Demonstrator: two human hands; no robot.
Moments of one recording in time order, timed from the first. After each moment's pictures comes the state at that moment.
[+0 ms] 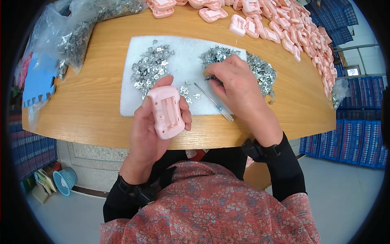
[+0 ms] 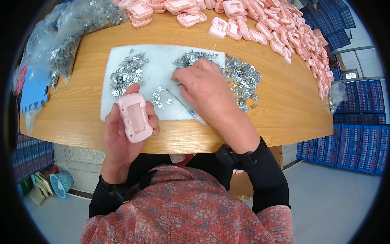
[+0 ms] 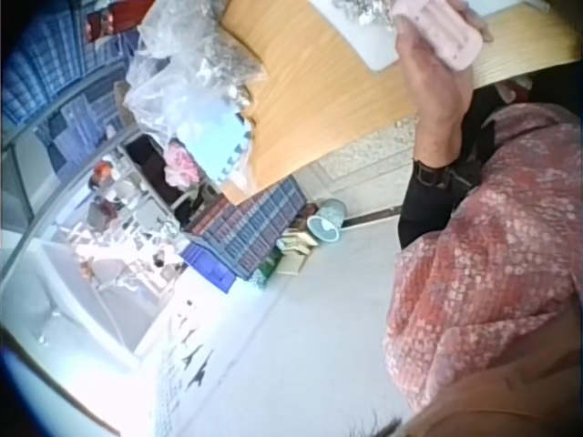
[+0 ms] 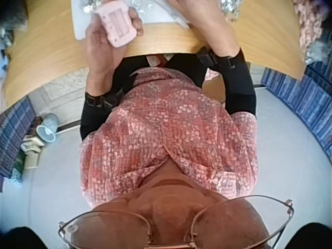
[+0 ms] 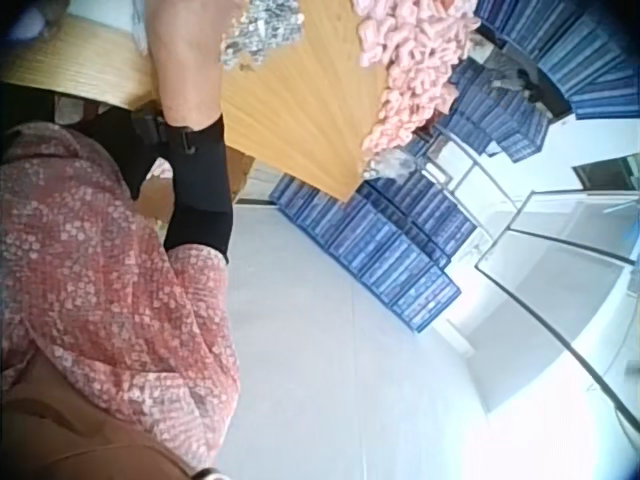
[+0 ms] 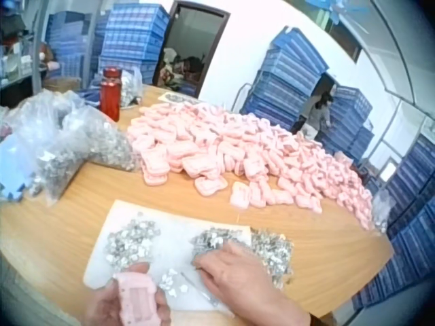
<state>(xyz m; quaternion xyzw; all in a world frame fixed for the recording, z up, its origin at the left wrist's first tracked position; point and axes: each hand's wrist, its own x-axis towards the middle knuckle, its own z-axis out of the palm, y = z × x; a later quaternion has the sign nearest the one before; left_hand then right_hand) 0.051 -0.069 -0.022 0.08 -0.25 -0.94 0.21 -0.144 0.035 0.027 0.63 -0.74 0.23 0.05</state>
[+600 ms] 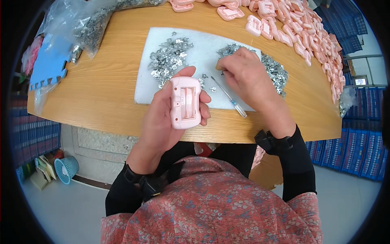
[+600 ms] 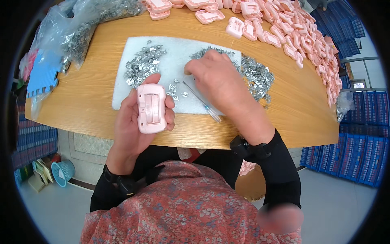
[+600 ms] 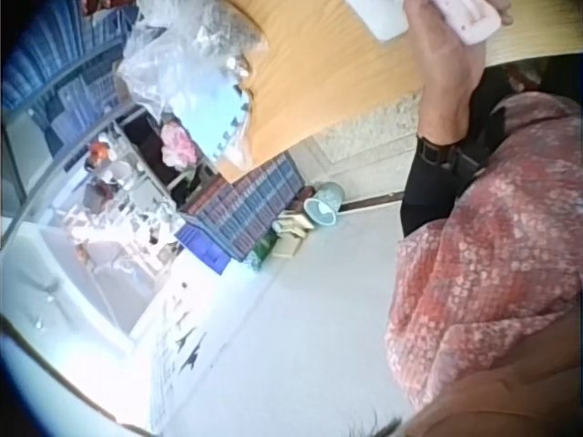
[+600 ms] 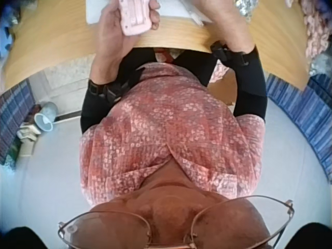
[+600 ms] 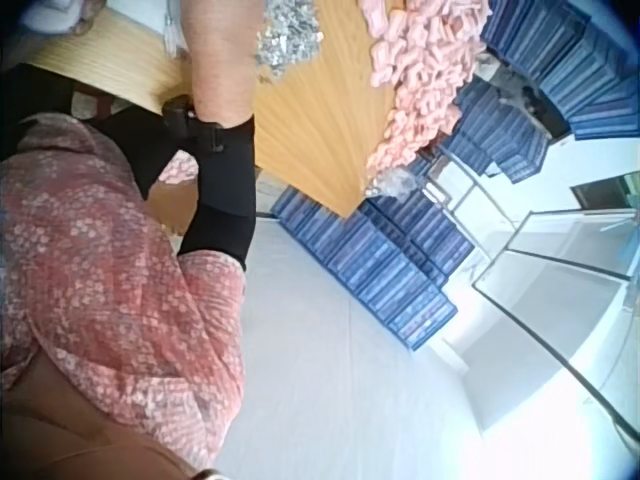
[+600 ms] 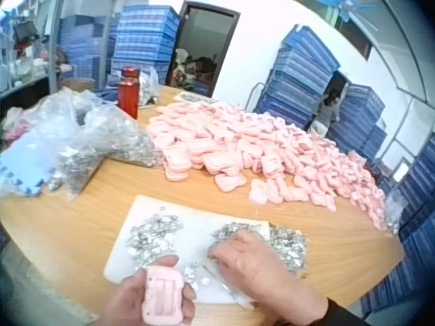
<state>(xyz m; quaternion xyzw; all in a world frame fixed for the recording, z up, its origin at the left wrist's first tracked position) 0.051 -0.073 -0.023 0.07 -0.23 -0.96 0.17 -0.150 0.024 0.029 0.68 -0.71 0.18 0.04</state>
